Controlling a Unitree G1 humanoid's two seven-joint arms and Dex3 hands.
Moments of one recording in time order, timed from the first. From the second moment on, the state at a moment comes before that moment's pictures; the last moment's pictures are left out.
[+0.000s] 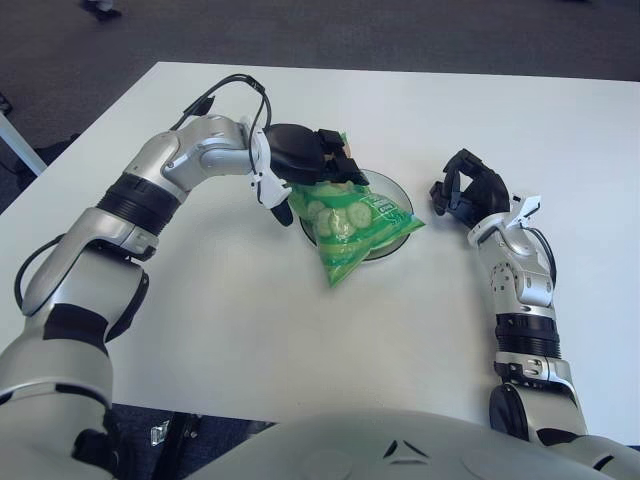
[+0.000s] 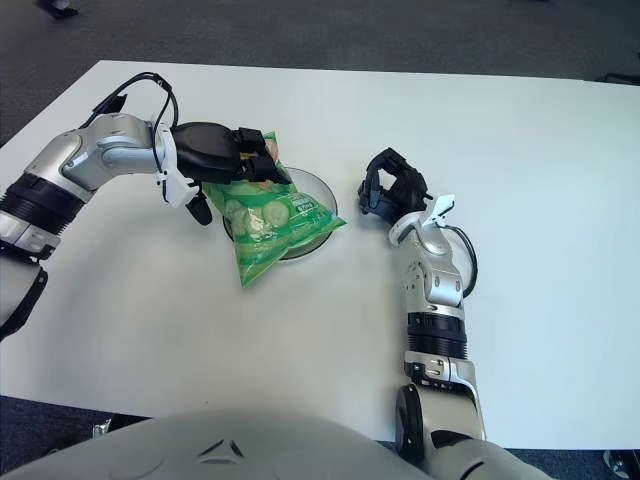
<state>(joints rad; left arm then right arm) -0.93 0.65 -0.54 0.41 0.47 -0.85 -0.62 -0.29 -0.09 -0.21 0.11 0.29 0.29 0.11</state>
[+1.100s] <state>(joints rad) -0.84 0.50 -0.35 0.50 0.38 -0.89 -0.45 -0.29 -0.10 -0.21 0.10 0.29 0.29 0.12</state>
